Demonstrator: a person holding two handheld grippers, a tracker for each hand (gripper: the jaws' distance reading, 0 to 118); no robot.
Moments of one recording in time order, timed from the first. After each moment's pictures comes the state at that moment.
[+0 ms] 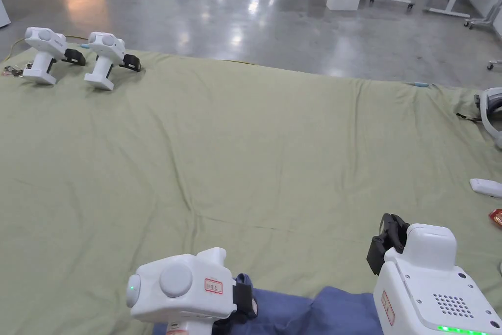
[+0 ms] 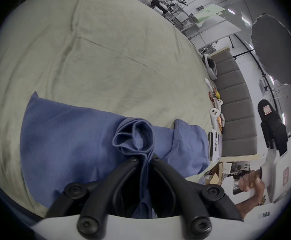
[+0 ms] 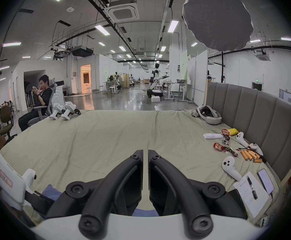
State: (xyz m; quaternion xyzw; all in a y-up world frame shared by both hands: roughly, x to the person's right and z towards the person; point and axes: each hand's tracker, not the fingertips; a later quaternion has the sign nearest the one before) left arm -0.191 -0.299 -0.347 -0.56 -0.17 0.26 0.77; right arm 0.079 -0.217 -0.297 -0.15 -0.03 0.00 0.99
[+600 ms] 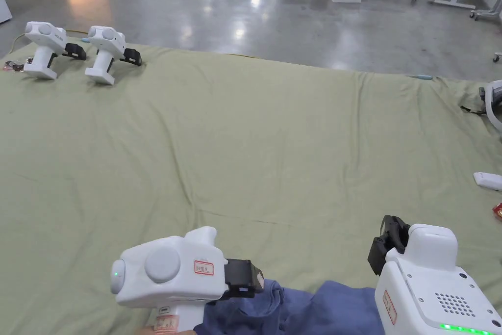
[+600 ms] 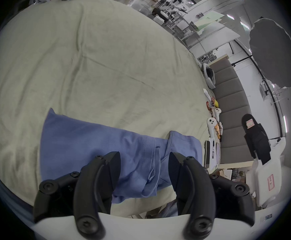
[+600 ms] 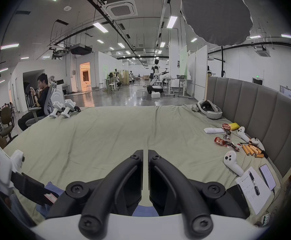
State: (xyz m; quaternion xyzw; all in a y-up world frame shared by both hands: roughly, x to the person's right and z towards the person) left arm -0.211 -0.259 -0.342 -0.53 -0.15 0.26 0.79; right arm 0.083 -0.226 -0.299 -0.17 -0.03 -0.01 0.99
